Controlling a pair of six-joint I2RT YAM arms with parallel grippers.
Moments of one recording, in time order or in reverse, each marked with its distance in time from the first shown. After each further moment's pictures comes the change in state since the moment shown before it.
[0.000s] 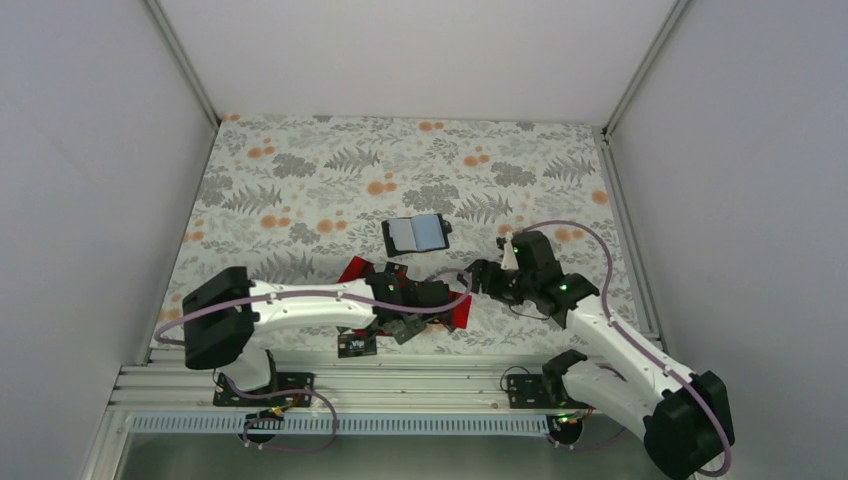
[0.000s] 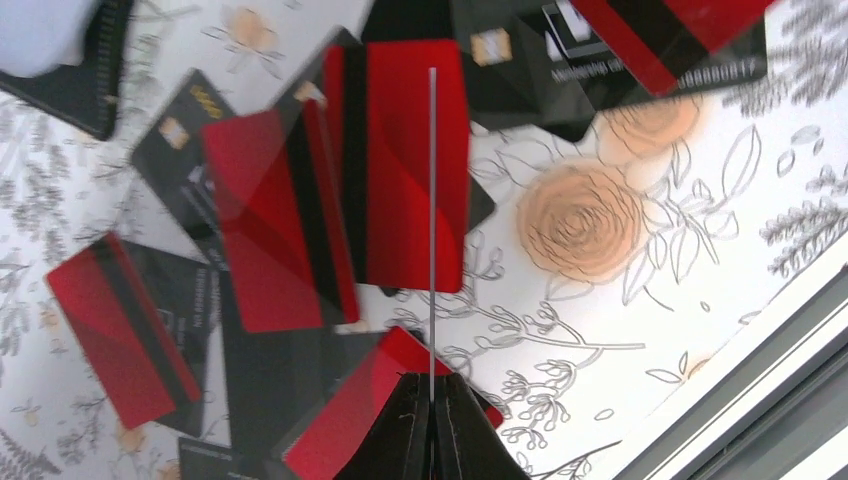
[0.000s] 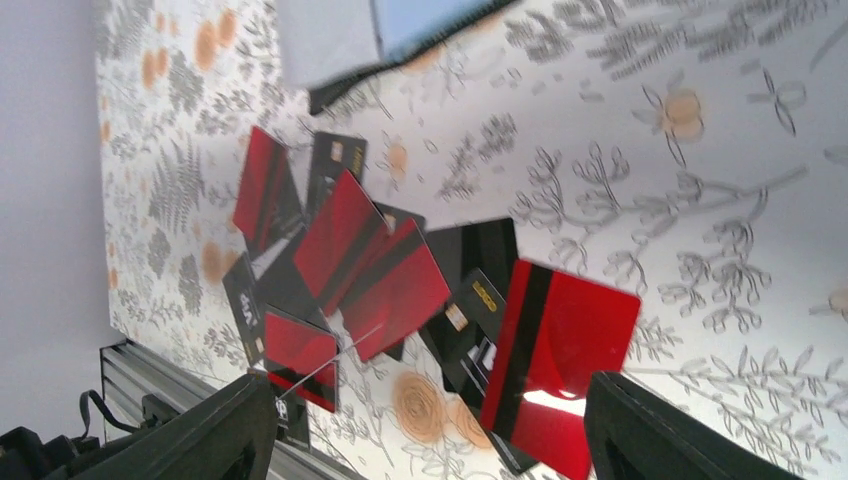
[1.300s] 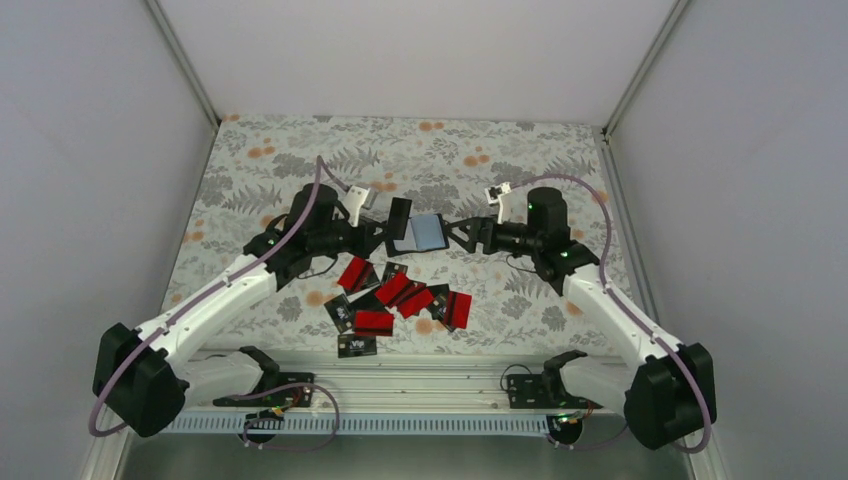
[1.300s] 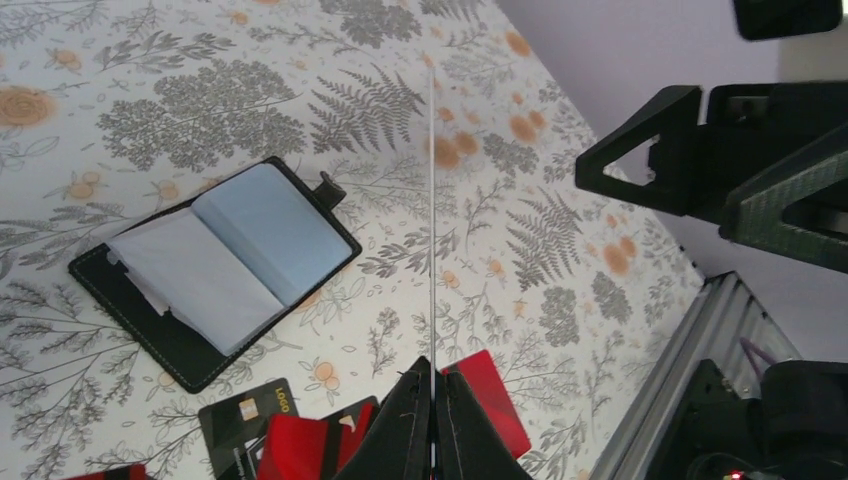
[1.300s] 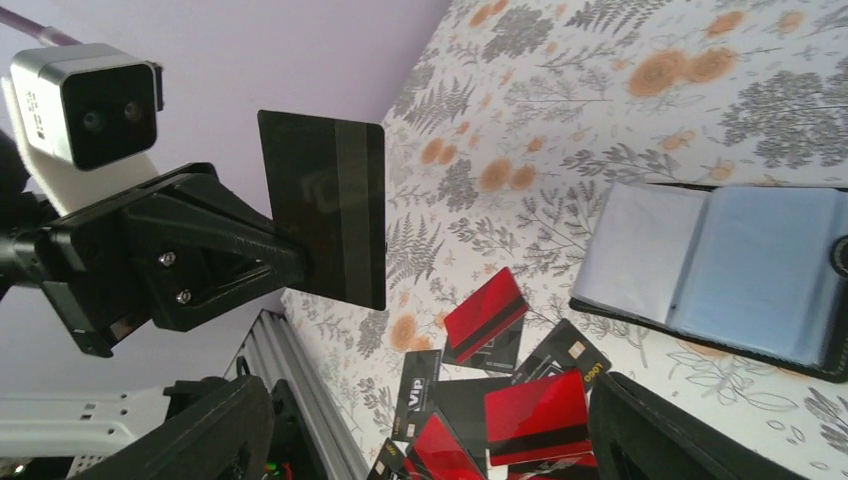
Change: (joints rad) left arm 0.671 -0.467 -0.195 0.536 0.696 -0.120; right arm -0.137 0.158 0.195 0.364 -0.367 -0.257
